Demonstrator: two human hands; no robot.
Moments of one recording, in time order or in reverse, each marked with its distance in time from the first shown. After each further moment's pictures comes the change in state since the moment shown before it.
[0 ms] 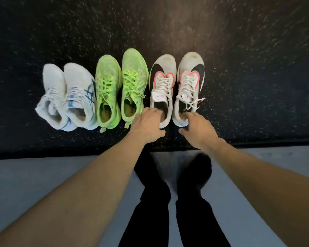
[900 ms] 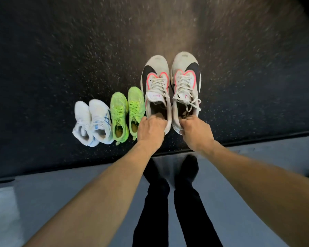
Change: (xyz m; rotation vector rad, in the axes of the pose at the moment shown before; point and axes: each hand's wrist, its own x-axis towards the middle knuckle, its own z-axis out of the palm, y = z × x) left_hand -0.139 0.095 -0.160 0.241 0.274 0.066; right_hand -0.153 -0.048 -0.156 -0.074 0.270 -0.140
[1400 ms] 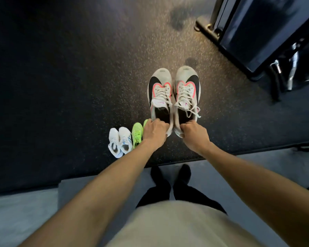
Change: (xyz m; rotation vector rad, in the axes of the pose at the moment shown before) left_hand -0.220 0.051 -0.277 0.105 0.186 0.060; right_hand -0.235 -0.112 -0.252 -0.025 0.213 -0.067
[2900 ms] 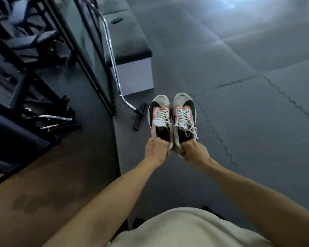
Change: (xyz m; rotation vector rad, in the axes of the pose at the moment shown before) left_hand -0.346 0.331 0.082 0.489 0.099 1.635; right_hand -0.557 -0.080 0.158 0.512 0.585 1.546
